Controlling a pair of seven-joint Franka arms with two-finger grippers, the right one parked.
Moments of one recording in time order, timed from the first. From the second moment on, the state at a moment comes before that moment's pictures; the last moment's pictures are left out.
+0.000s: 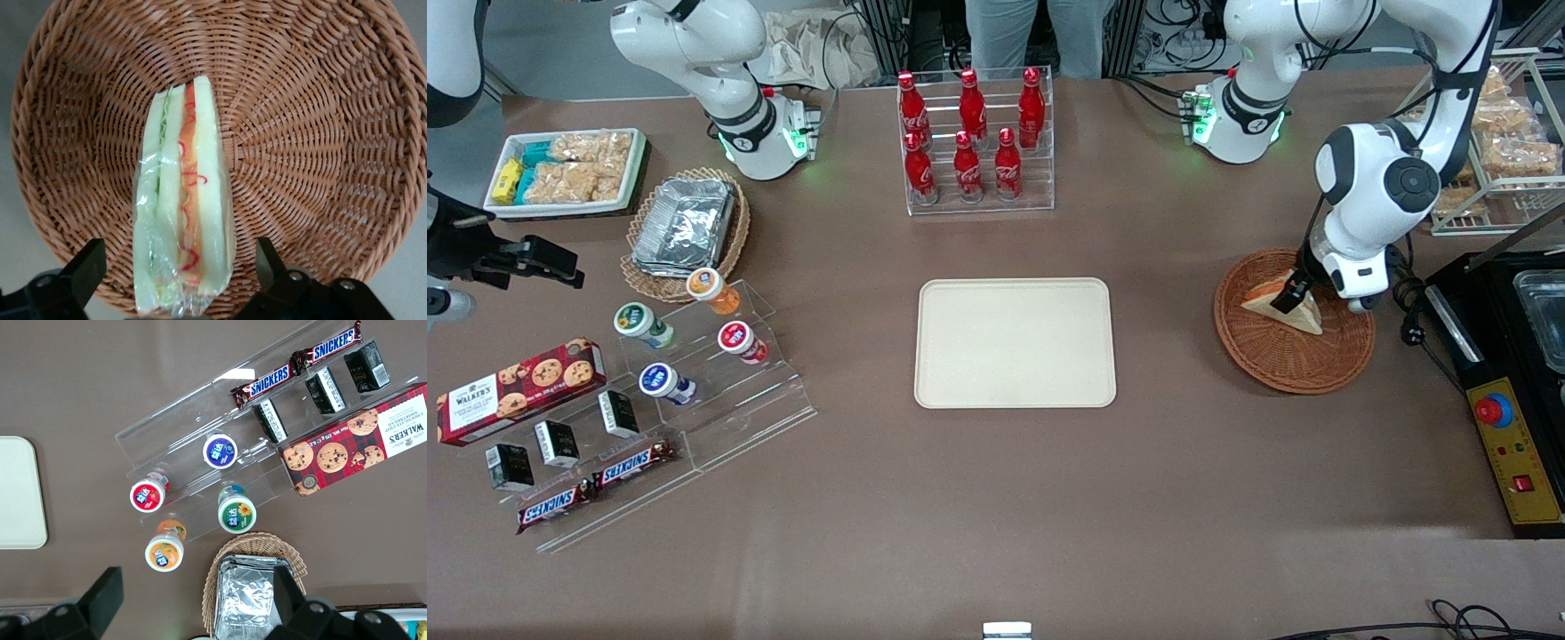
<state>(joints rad) 0.09 -0.04 -0.09 -2.63 -0.02 2.56 -0.94</state>
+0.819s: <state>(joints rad) 0.10 0.03 -0.09 -2.63 -0.02 2.63 -0.94</state>
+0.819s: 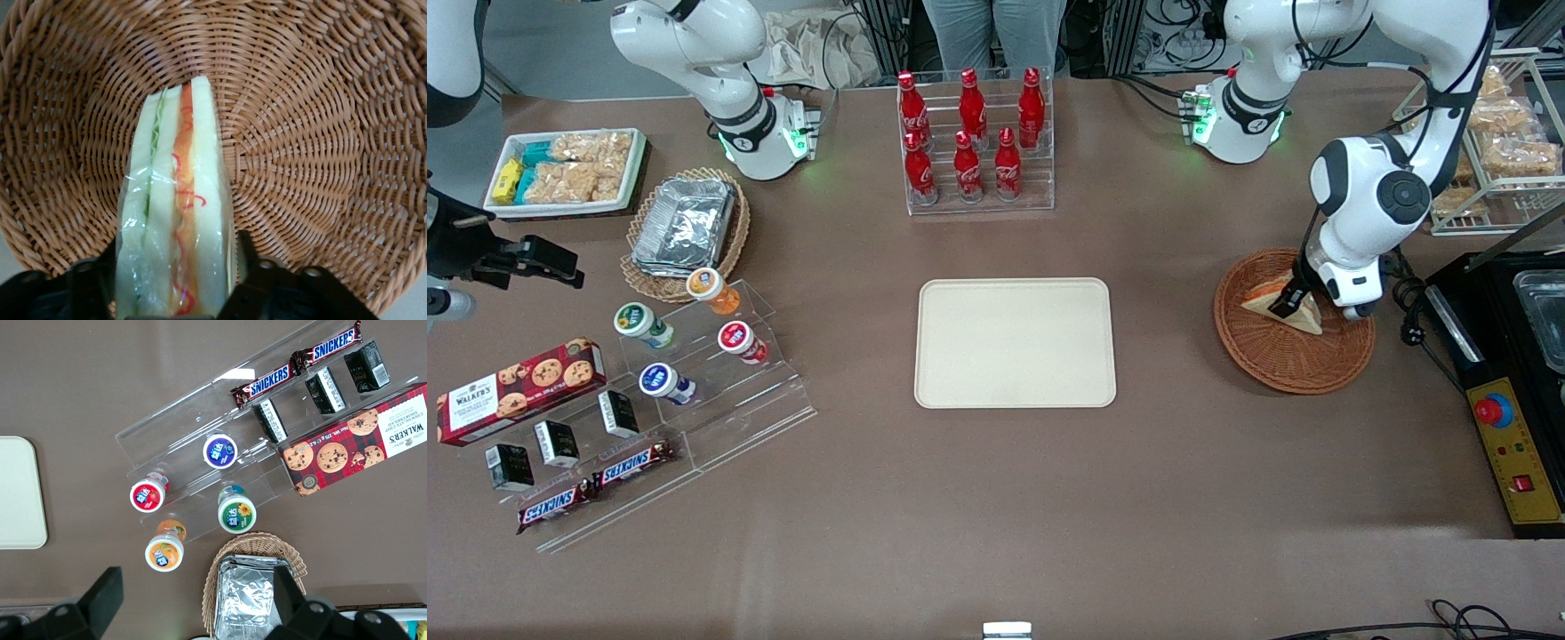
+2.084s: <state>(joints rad) 0.11 -0.20 -0.17 -2.48 -0.01 2.23 -0.86</state>
